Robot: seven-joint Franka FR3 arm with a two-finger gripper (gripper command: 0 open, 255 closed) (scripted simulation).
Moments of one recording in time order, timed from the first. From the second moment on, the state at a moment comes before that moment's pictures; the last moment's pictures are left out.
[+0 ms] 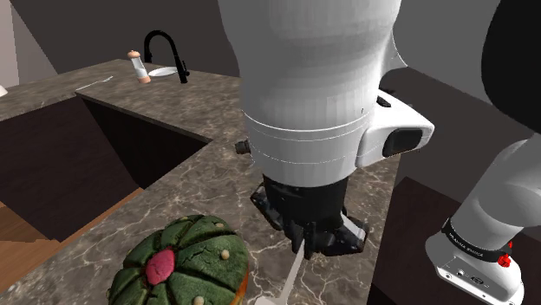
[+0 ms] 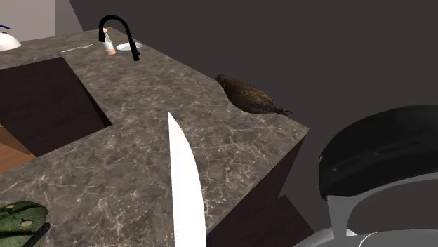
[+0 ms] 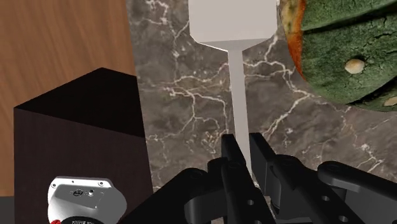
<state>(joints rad) -0.01 -0.22 1.14 -1.78 0.16 1.63 2.35</state>
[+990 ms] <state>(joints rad) 0.00 0.07 1.36 -1.82 -0.11 1.77 2.64</state>
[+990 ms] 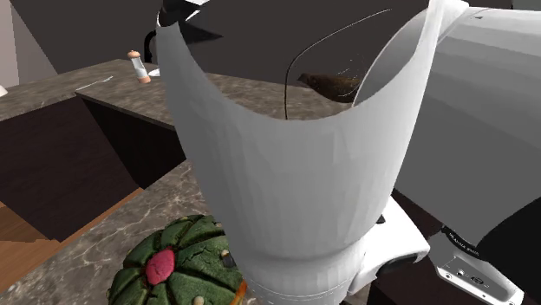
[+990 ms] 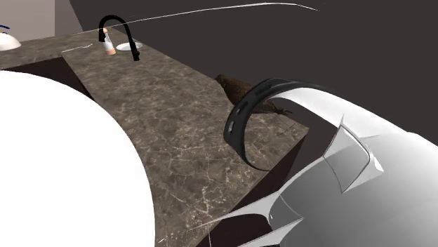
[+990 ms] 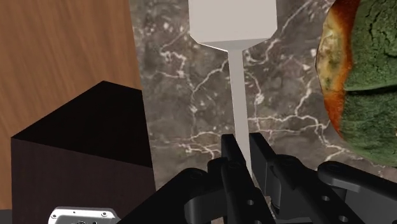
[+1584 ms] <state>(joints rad) 0.03 0.12 1.34 -1.92 -0.16 1.88 2.69</state>
